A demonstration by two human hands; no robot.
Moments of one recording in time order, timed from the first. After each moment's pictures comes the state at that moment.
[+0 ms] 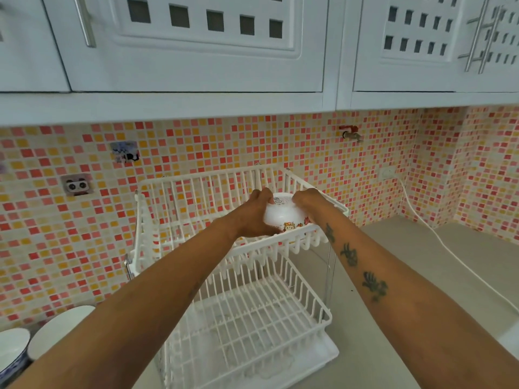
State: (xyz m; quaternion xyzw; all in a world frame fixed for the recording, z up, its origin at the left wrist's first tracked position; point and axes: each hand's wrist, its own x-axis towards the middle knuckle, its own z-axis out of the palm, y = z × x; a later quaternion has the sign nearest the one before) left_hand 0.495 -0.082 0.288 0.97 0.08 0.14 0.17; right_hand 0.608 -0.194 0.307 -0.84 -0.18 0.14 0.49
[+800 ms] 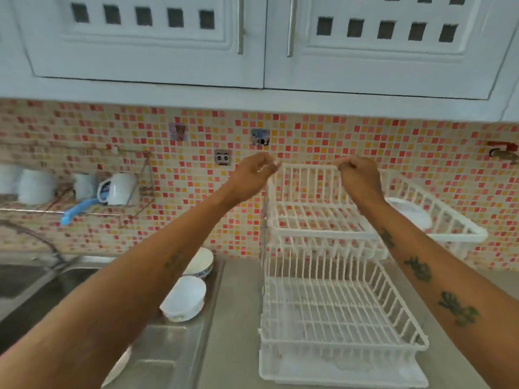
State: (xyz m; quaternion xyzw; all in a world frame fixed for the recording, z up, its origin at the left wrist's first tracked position) left_hand 0.272 -0.020 0.340 0.84 0.22 0.39 0.32; right_hand 0.461 -0.137 0.349 -0.70 -0.42 -0.03 0.57
